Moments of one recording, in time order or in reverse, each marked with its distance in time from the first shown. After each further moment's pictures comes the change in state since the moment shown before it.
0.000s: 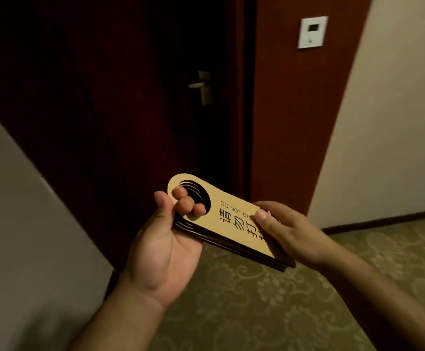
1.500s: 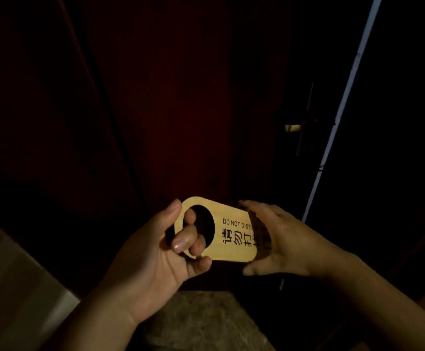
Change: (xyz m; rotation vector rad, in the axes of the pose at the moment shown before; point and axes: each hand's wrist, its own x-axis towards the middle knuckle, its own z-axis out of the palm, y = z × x) left_hand 0.495 0.180 -0.174 0.299 0.236 -0.107; right_hand 0.627 -0.040 0.059 -0.634 -0.324 -0.386
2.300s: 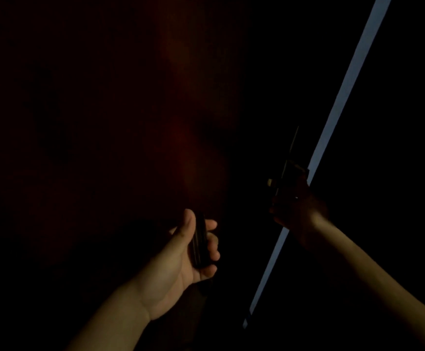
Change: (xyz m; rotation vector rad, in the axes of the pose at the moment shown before) left_hand 0.312 0.047 -0.034 0.234 -0.420 -0.234; right_hand 0.204 0.127 -0.085 1.119 0.962 0.811
